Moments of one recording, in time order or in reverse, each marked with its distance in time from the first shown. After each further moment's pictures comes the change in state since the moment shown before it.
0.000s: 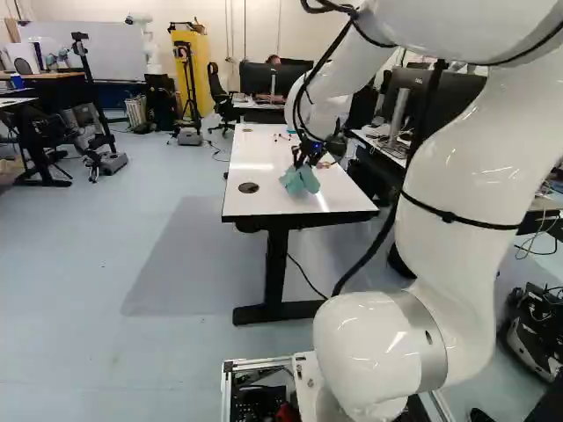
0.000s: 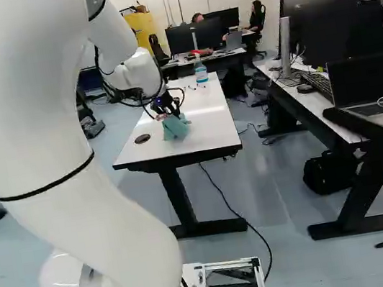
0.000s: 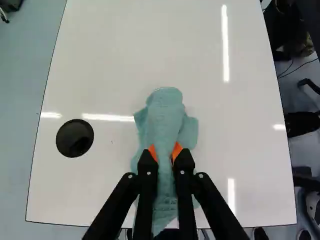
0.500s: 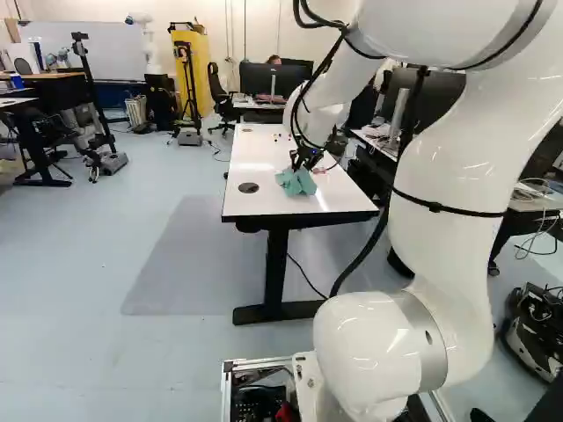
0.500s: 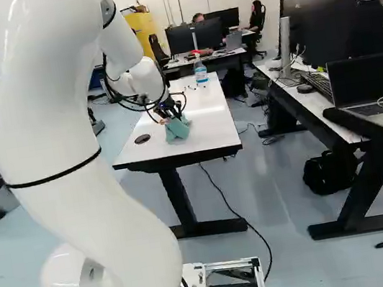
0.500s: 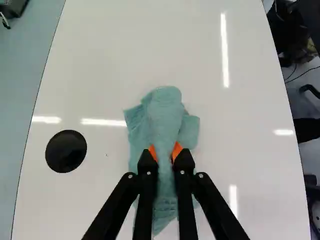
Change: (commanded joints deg) arm 0.0 -4.0 -0.6 0.0 6.0 0.0
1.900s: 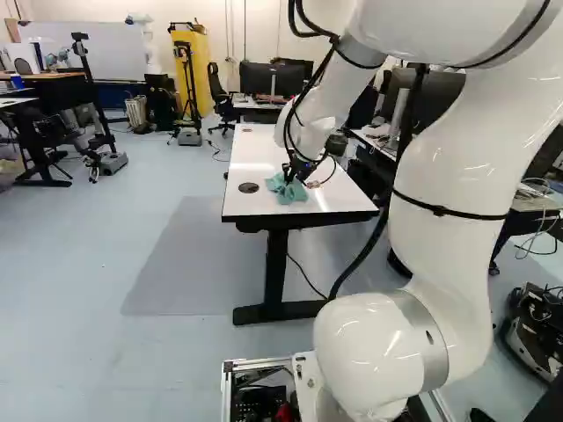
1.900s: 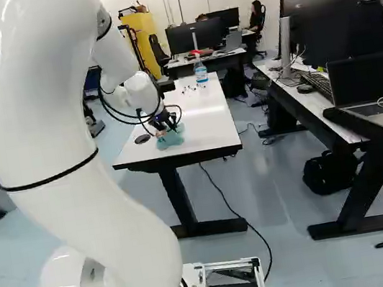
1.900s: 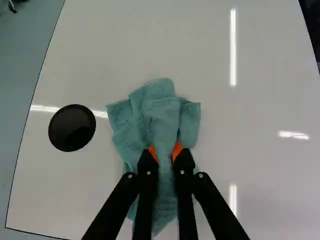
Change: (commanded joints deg) arm 2.3 -0.6 5.2 0.0 4.9 0.0
